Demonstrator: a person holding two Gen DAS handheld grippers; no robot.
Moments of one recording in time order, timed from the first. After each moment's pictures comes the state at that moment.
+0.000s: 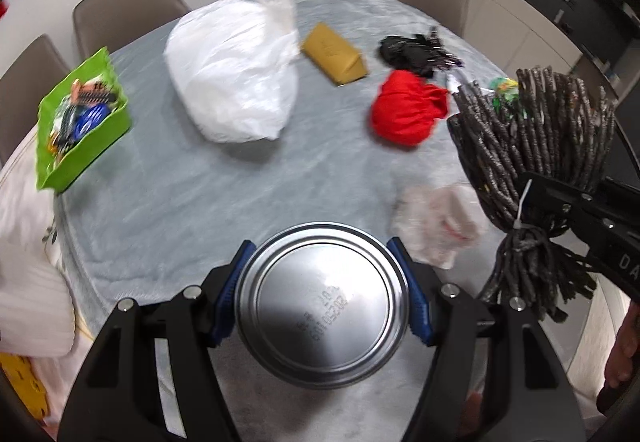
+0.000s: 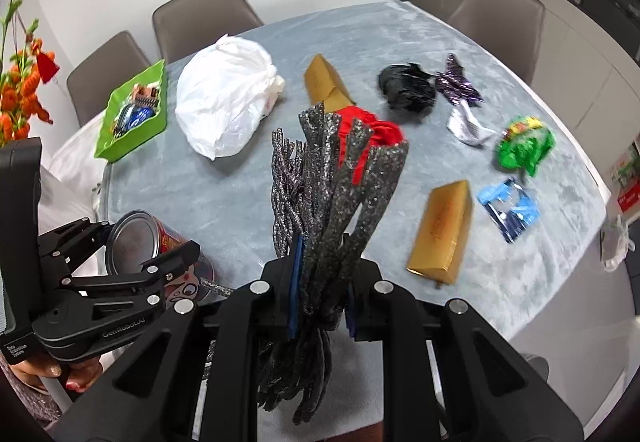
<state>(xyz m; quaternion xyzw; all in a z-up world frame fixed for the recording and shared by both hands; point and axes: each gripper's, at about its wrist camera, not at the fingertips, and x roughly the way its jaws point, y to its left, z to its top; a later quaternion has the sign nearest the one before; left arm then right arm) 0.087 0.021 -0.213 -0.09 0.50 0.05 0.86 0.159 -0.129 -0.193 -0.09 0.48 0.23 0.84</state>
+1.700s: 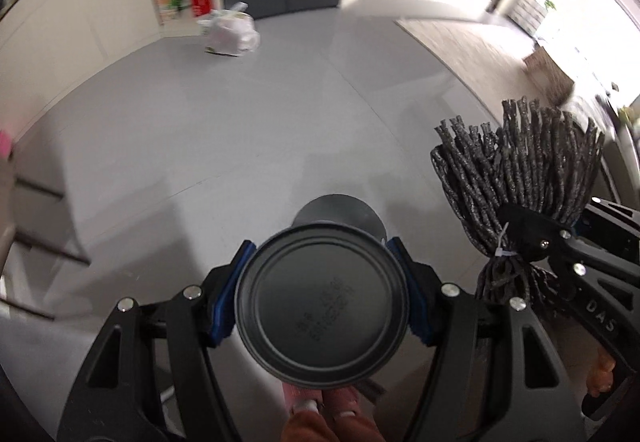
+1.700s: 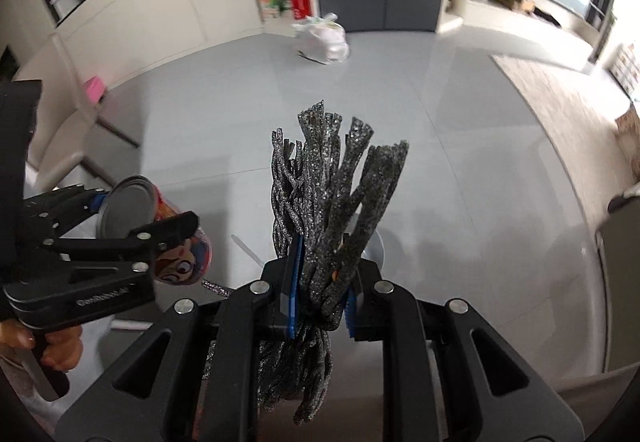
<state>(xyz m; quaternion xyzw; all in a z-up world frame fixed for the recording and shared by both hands) 0.198 -0.744 -0.435 0.25 0.47 -0.50 0.68 0.037 -0.809 -0.391 0.22 0.44 -0.32 0.81</state>
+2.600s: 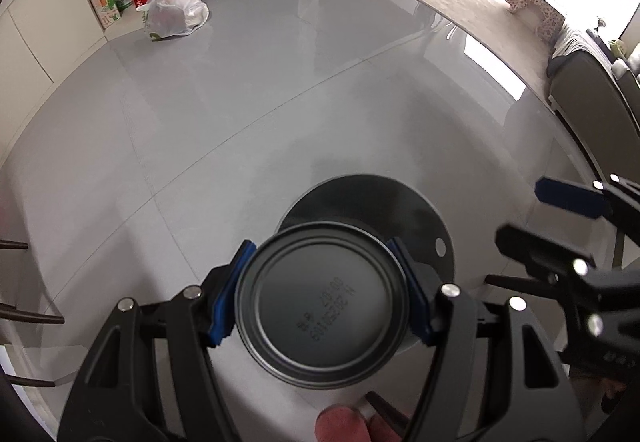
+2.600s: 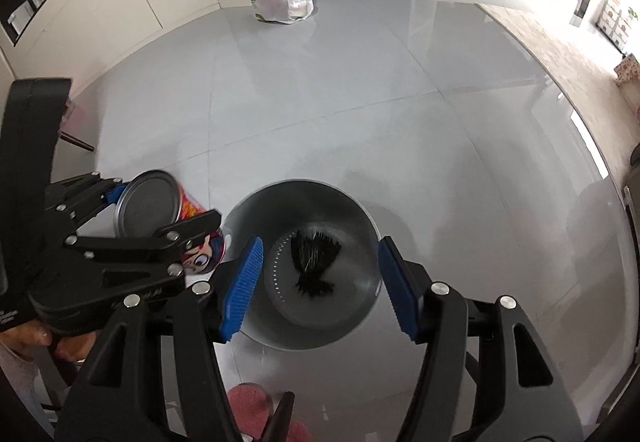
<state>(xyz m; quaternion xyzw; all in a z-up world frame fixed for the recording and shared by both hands) 0.205 -0.839 -0.638 0.32 0.45 -0.53 0.64 0.046 -0.902 -0.597 0.27 0.44 -0.35 0.78</state>
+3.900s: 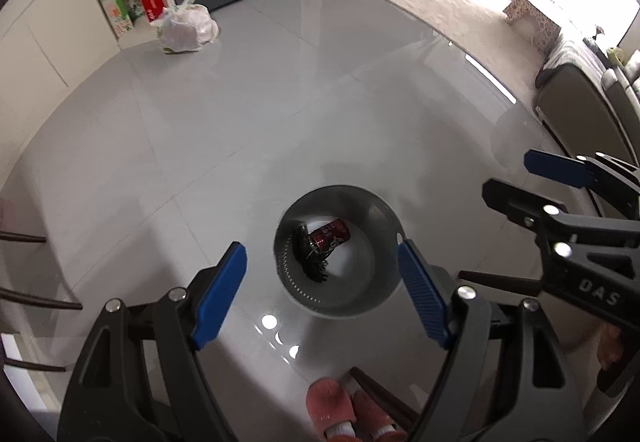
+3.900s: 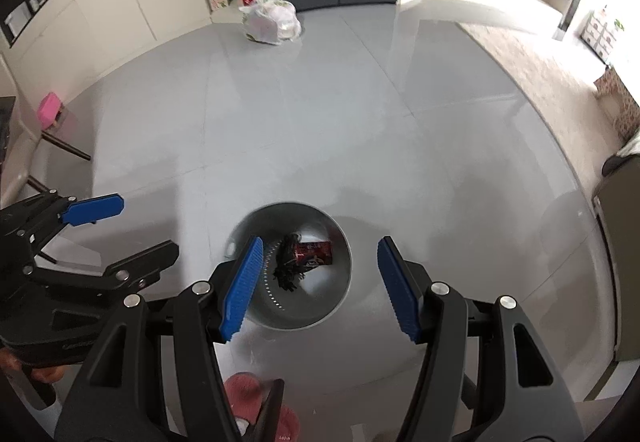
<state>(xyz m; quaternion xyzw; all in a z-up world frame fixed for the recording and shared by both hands) 0.188 -0.795 -0.513 0.32 0.45 -0.52 0.65 0.036 -0.885 -0.479 0.24 0.44 -0.37 0.78</state>
